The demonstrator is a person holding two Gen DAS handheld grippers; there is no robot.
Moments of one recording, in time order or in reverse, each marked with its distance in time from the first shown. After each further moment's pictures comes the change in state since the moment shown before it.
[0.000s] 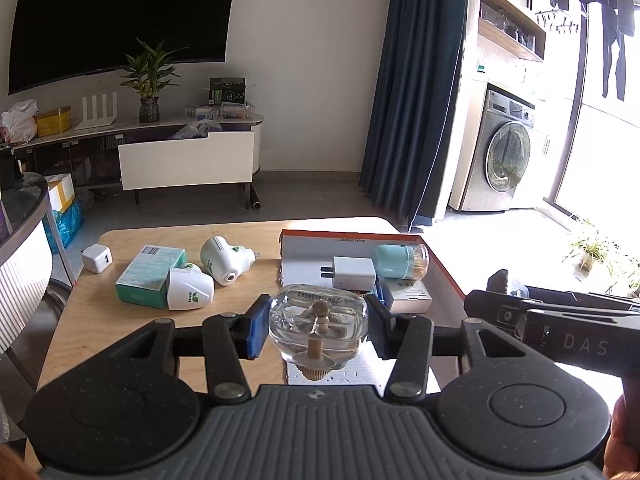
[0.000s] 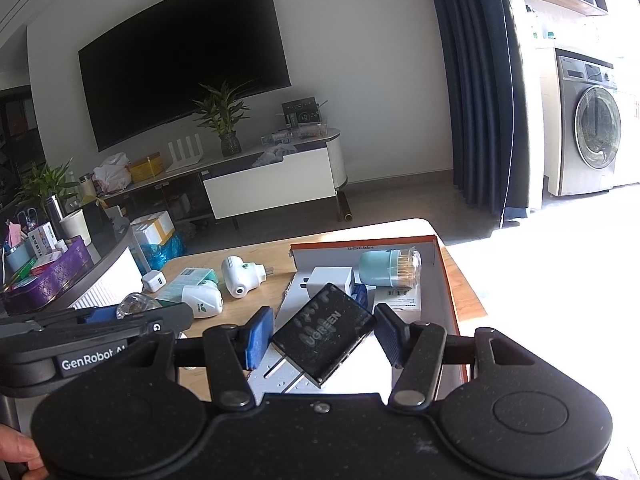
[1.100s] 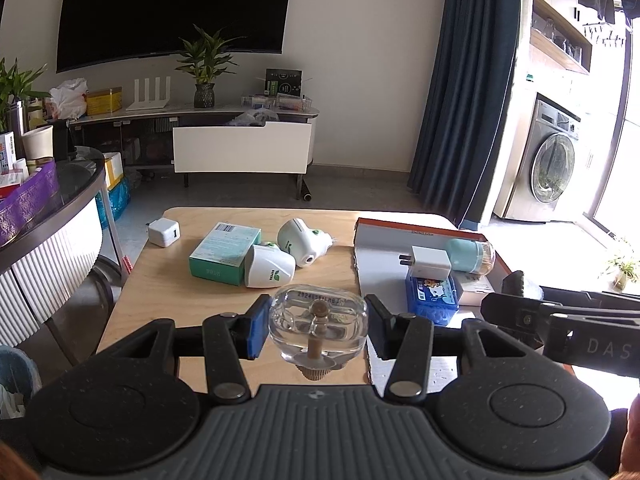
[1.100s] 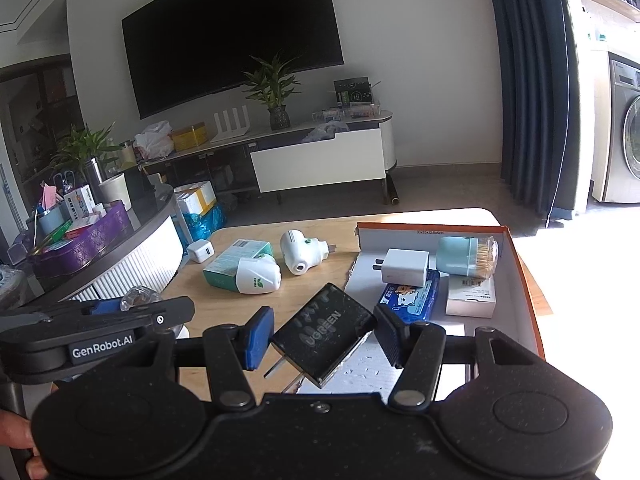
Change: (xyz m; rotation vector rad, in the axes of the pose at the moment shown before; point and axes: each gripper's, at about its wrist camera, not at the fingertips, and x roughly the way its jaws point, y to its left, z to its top) left arm -0.018 0.048 -0.012 -0.074 0.012 0.119; right arm 0.019 0.047 -0.005 -0.084 0.061 0.113
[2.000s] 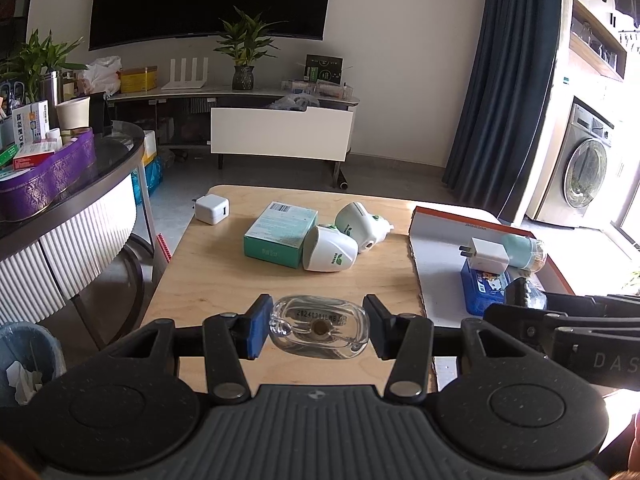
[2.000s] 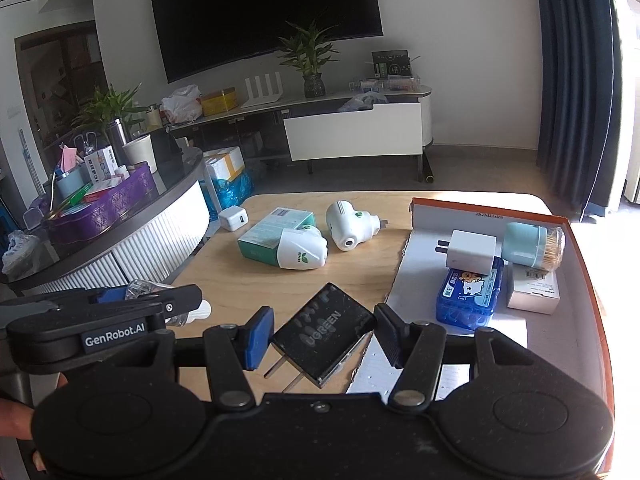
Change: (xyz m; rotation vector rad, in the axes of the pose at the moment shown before) left arm 0.006 0.043 -0.008 -0.059 0.037 0.077; right arm 0.040 0.037 -0.002 -0.065 0.093 0.073
